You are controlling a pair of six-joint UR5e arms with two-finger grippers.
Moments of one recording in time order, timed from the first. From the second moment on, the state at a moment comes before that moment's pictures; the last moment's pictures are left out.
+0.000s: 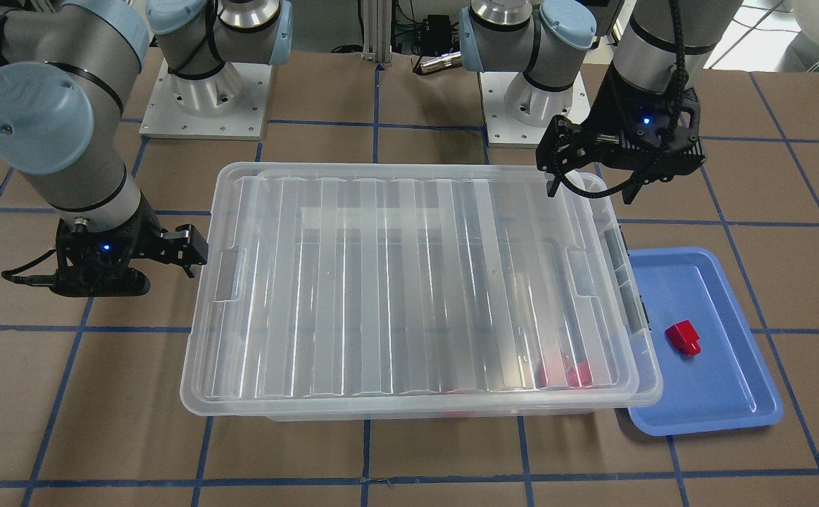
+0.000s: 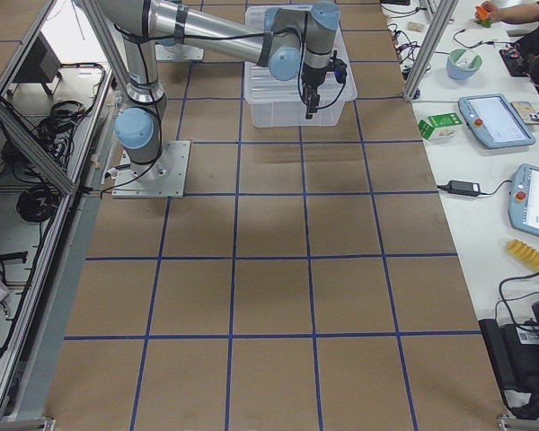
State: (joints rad) left arm -1.54 -1.56 -1.59 -1.49 1.58 0.14; right arm 1.53 -1.38 1.61 -1.77 -1.65 -0.11
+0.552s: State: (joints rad) left arm -1.53 -1.55 -1.58 -1.50 1.57 0.14; right arm 1.60 -1.52 1.51 -1.60 -1.59 0.02
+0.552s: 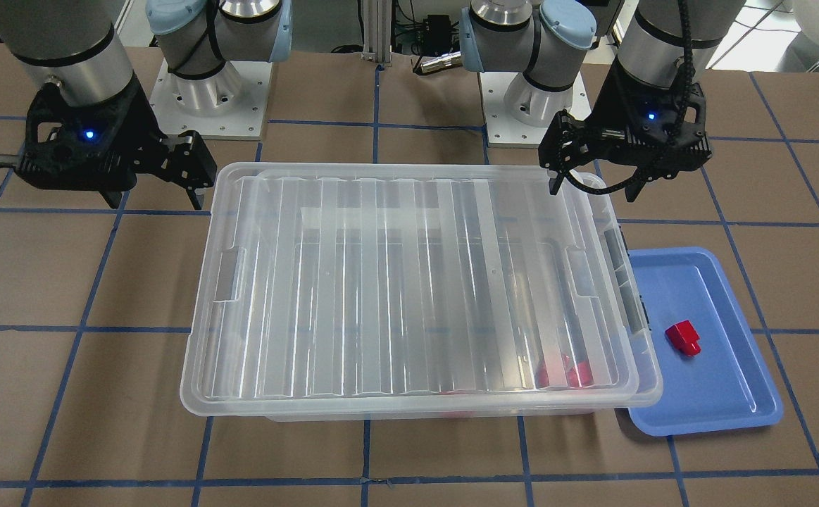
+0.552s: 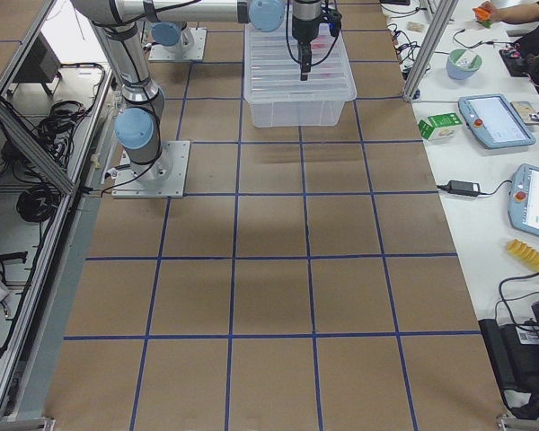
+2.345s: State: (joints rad) left arm -1.53 -1.55 -1.57 -1.49 1.58 0.14; right arm 1.62 -1.54 1.51 -1.59 -1.59 0.04
